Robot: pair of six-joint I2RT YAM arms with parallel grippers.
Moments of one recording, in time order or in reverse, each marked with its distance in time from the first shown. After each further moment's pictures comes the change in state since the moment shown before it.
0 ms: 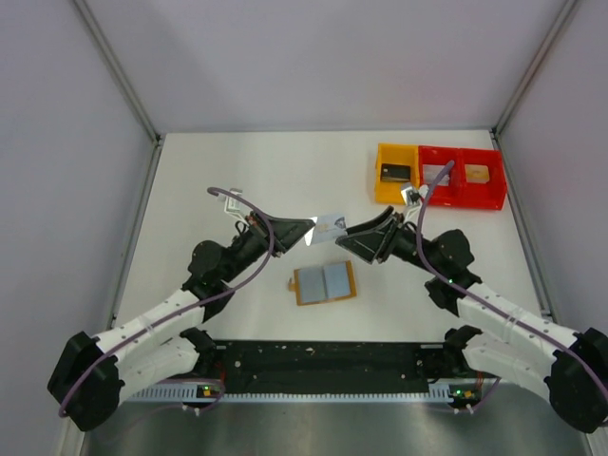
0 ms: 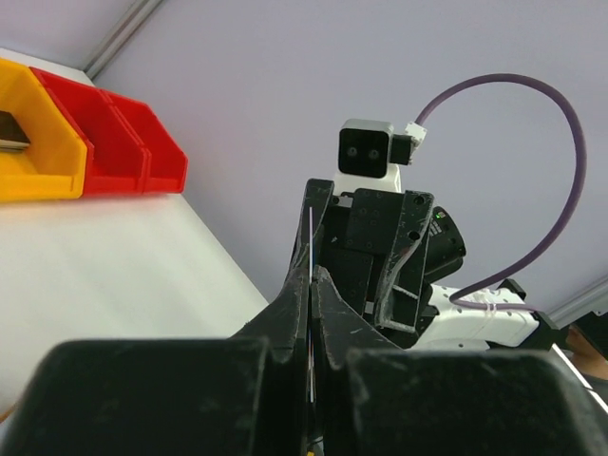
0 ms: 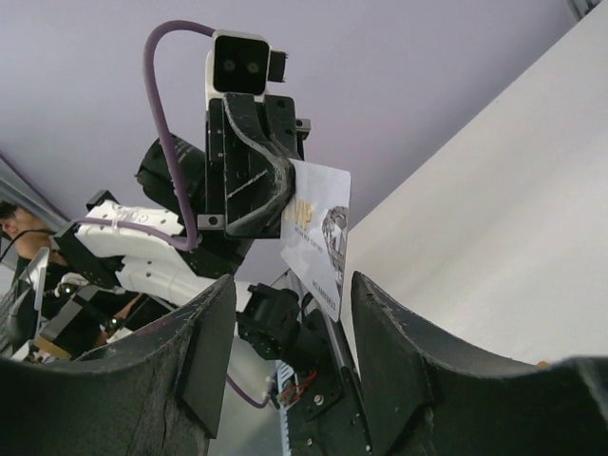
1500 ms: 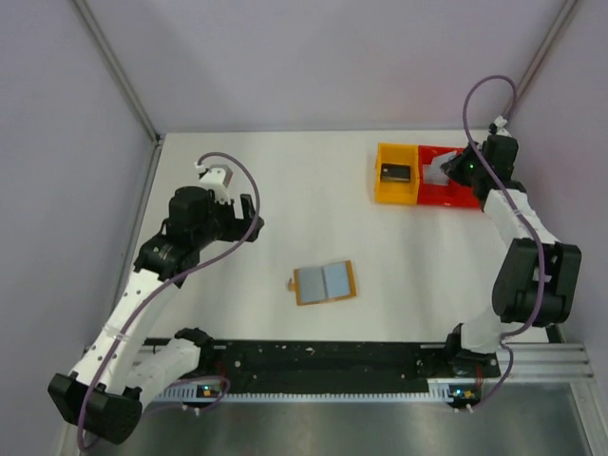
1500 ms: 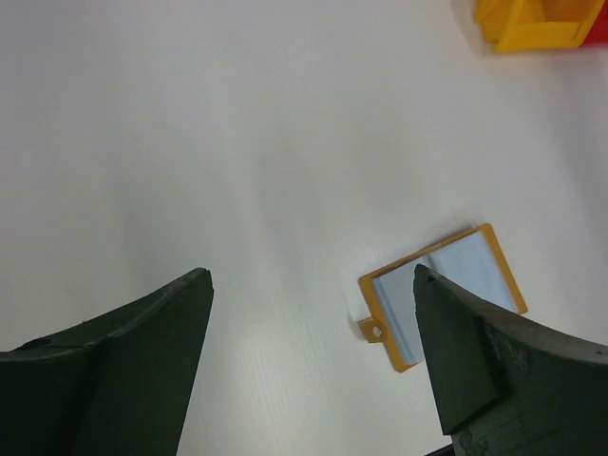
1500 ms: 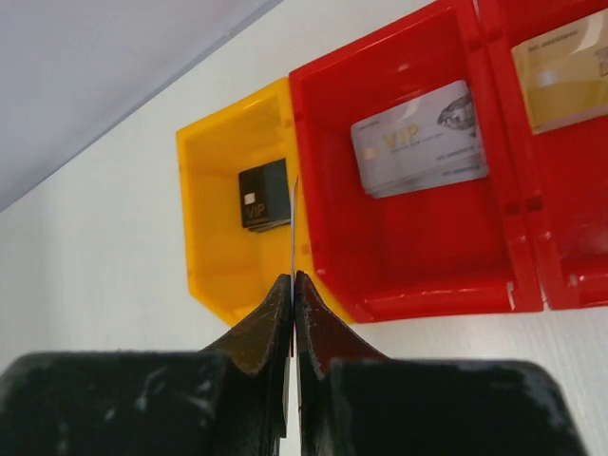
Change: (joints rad) left arm 0.335 0.008 0.536 -1.387 -0.159 0.764; right arm -0.771 0.602 0.652 -0.834 0.283 -0.369
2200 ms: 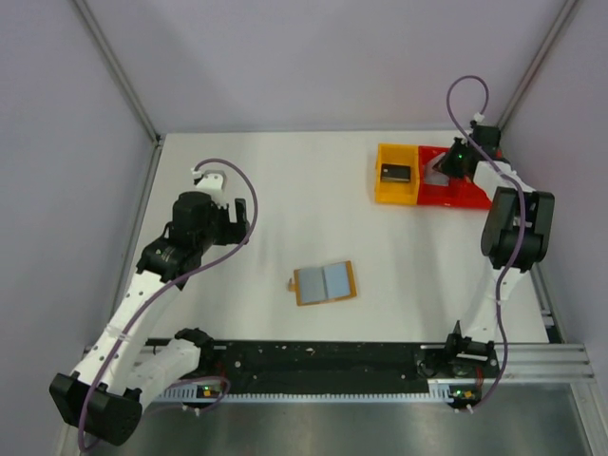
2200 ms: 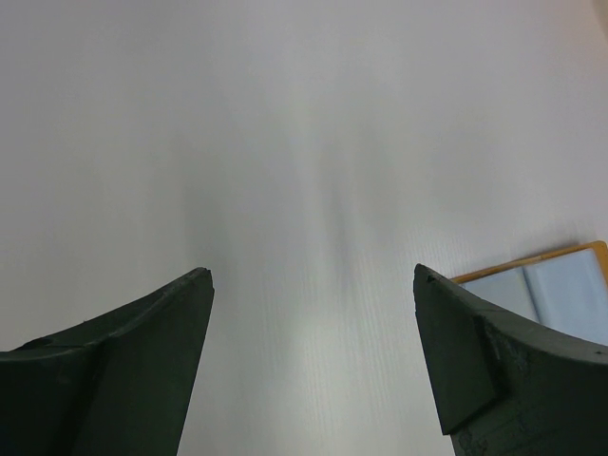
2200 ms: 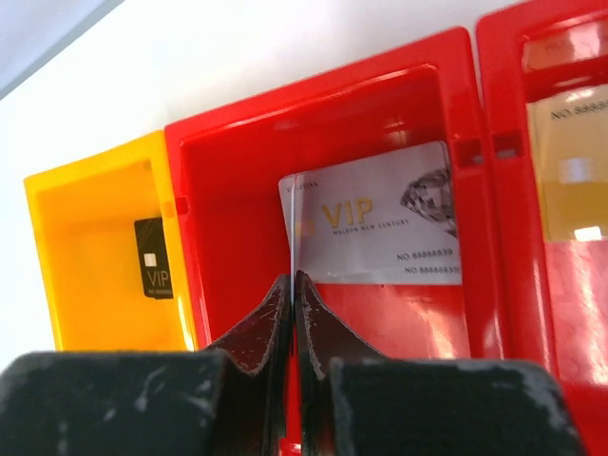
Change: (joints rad) left arm -0.003 -0.016 -0.042 -0.035 -0.227 0.066; right arm -0.014 0.494 0.398 -0.120 -0.019 -0.130
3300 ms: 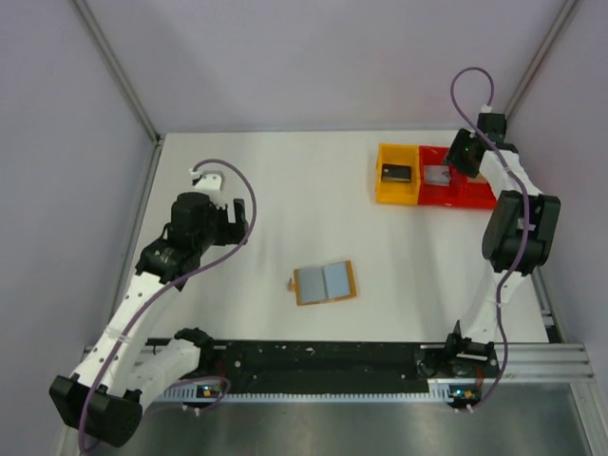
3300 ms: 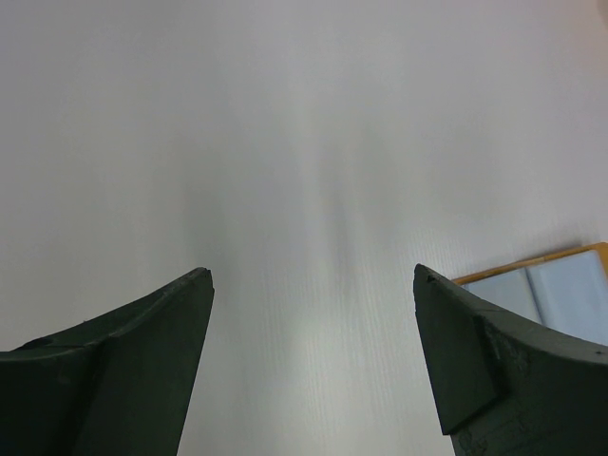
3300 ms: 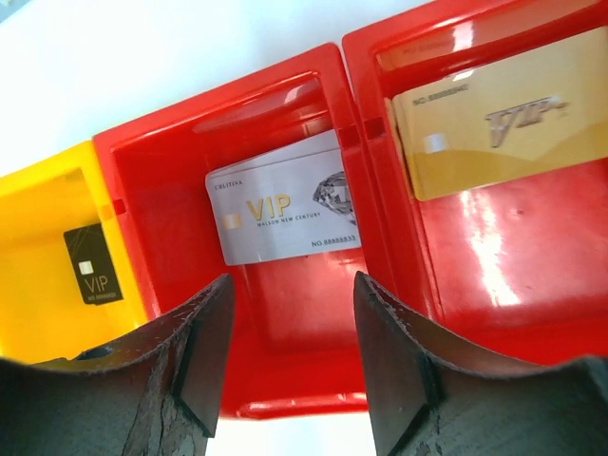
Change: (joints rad) left arm 0.008 -0.005 -0.006 0.001 -0.005 0.003; right arm 0.000 0.004 0.136 -0.241 0.172 -0.074
